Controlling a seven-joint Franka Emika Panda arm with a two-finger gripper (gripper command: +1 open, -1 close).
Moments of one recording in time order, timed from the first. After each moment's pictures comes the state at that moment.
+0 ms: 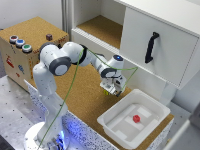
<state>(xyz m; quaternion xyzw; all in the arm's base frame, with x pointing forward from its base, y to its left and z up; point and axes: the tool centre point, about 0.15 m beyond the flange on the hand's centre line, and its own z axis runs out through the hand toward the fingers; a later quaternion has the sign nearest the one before) 0.432 -0.121 0.208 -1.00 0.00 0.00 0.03</state>
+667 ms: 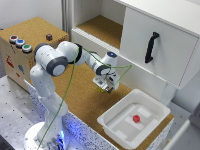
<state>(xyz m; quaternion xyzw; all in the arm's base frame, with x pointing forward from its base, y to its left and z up) 0.426 -0.064 0.207 -1.00 0.02 0.01 0.03</state>
